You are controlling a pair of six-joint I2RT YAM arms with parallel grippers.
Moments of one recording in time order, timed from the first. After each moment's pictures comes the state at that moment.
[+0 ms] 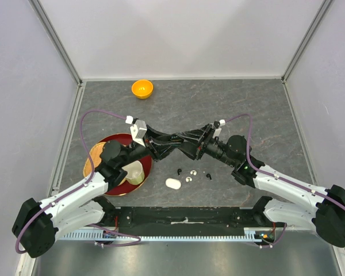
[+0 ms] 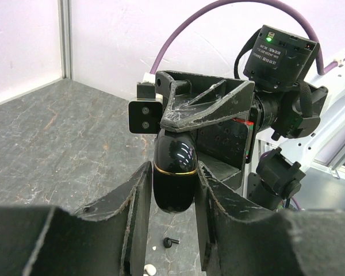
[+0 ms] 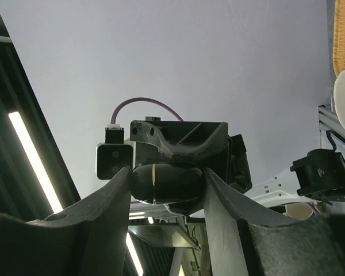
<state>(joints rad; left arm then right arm) -0.70 0.94 0.49 0.75 0.48 -0.35 0.81 1.06 0.58 0.56 -0.23 1.89</state>
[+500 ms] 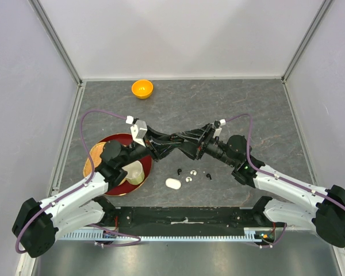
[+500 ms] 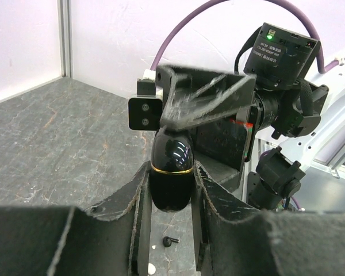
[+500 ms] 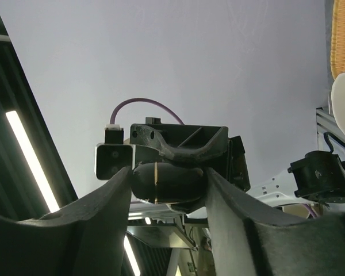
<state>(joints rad) -0.70 0.94 0.49 0.75 0.48 -0.35 0.81 1.06 0.58 0.56 -0.23 1.89</state>
